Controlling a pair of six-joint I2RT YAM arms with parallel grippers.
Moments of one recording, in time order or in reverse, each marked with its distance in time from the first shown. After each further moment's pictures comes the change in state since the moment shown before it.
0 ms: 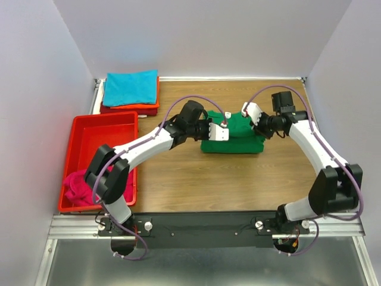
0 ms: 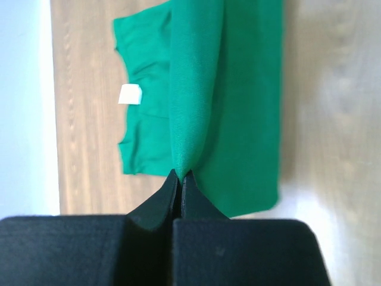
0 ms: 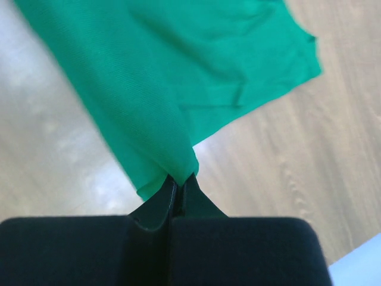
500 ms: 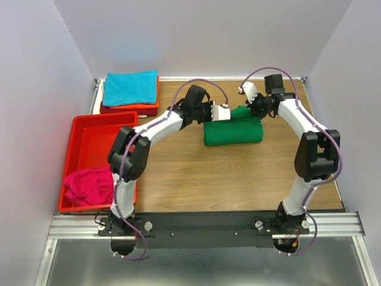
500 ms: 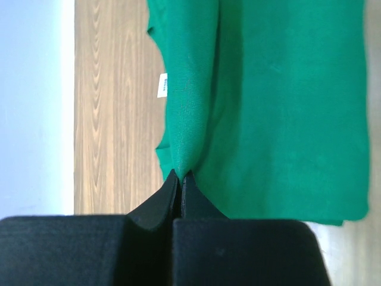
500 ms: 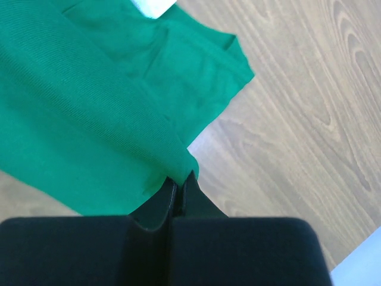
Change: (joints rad) left arm 0.125 0.335 0.326 0.010 0.005 0.011; right arm -0.023 0.396 0.321 0.169 0.099 0.171
